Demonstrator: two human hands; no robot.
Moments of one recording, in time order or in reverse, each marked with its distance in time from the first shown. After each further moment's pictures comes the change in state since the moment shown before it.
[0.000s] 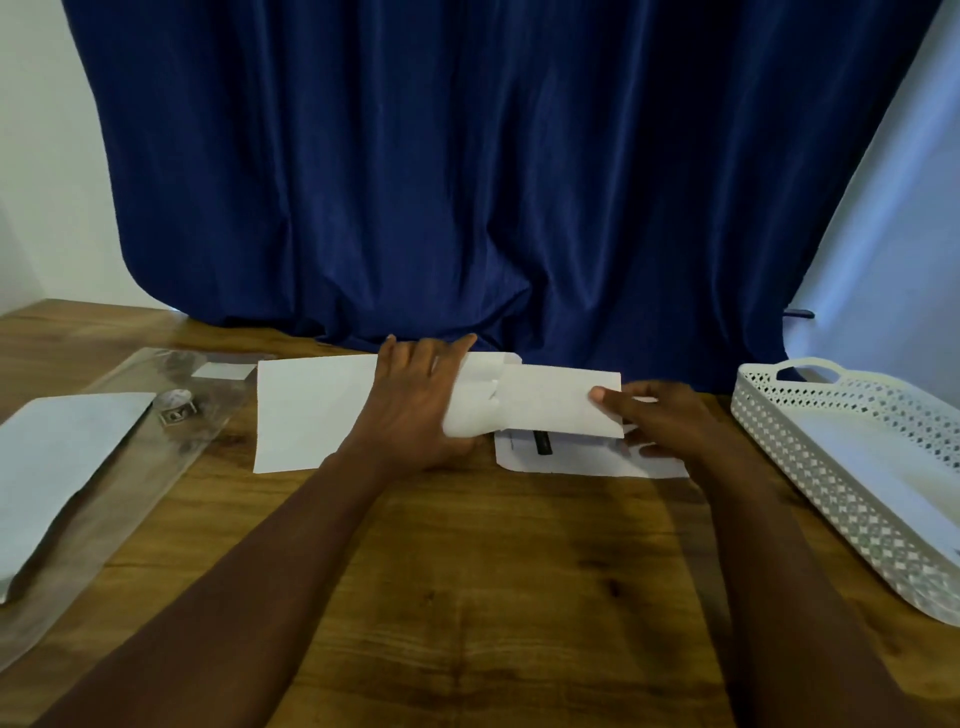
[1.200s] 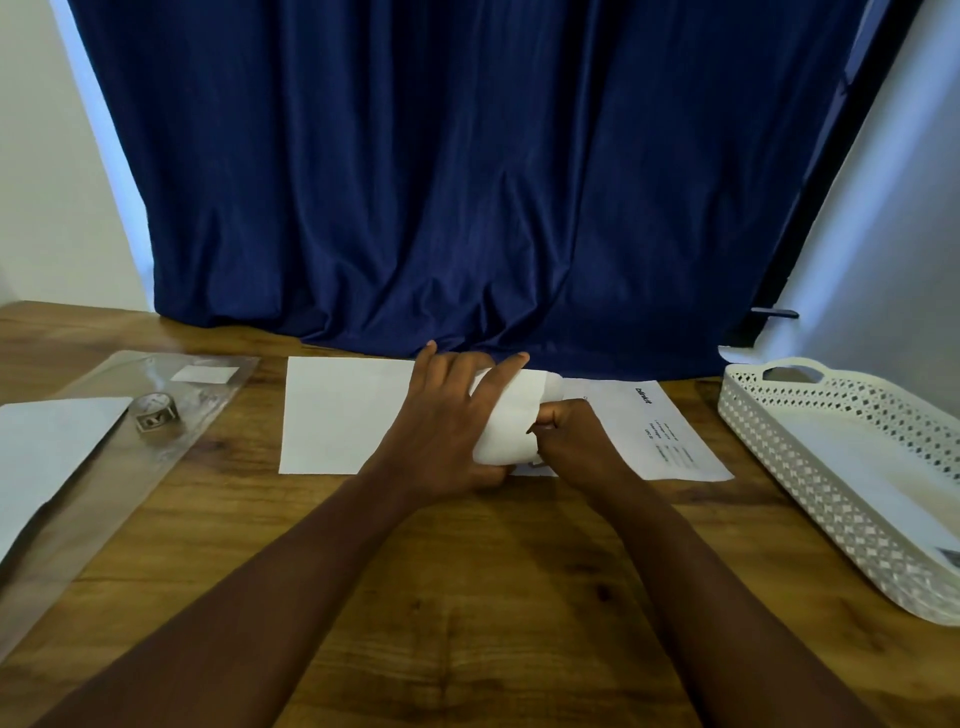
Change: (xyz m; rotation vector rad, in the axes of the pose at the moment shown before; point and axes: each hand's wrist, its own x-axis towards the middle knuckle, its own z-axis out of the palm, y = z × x) left_hand 0.001 0.042 0.002 -0.055 0.059 0.153; right_hand -0.012 -0.010 0.085 0.108 -0.093 -0.282
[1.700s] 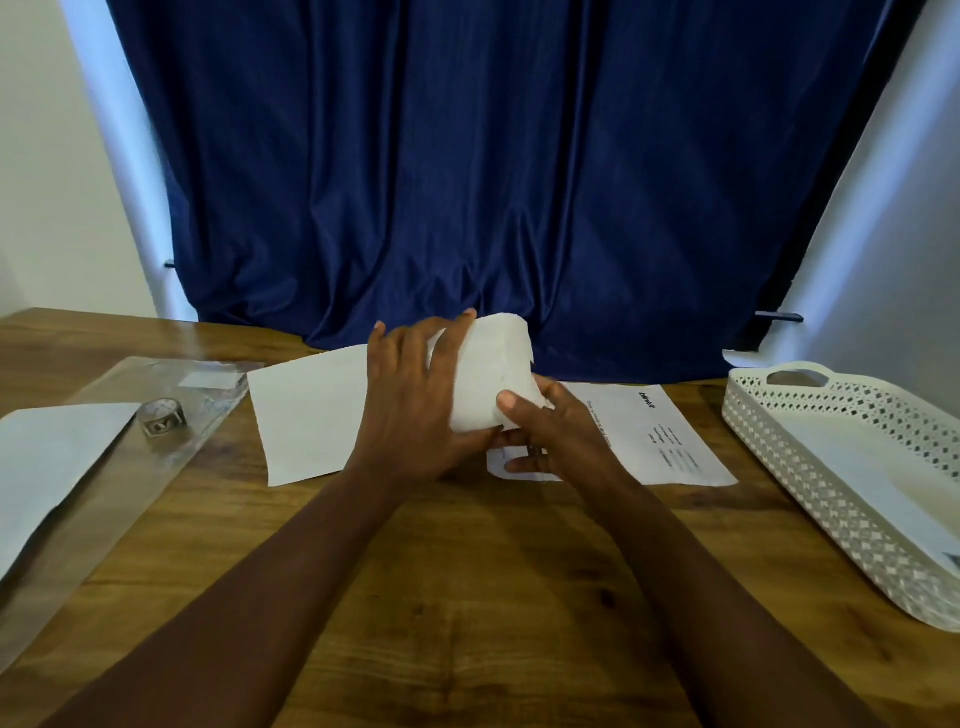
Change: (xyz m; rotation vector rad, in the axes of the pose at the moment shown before) left_hand -0.002 -0.012 -0.018 -0.012 0.222 -0.202; right_hand -0.004 -0.021 0.005 0.371 -0.103 0.123
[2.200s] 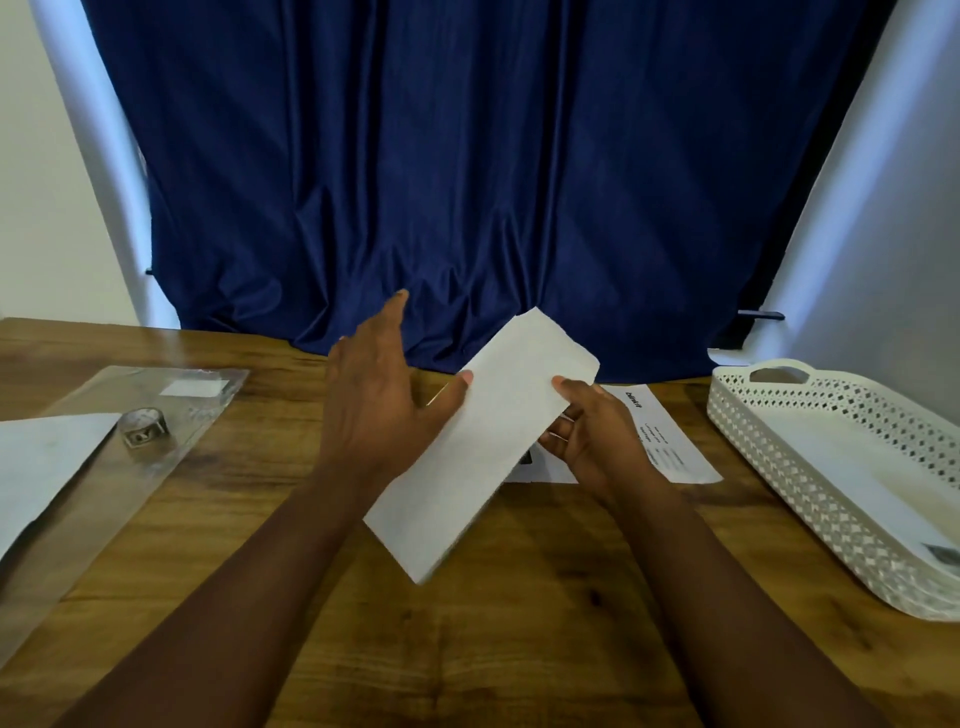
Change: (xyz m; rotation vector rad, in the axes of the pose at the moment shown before) left_hand 0.007 -0.004 -0.012 -0.202 0.037 -0.285; right_hand 0.012 0.010 -0.038 0.489 0.237 0.032
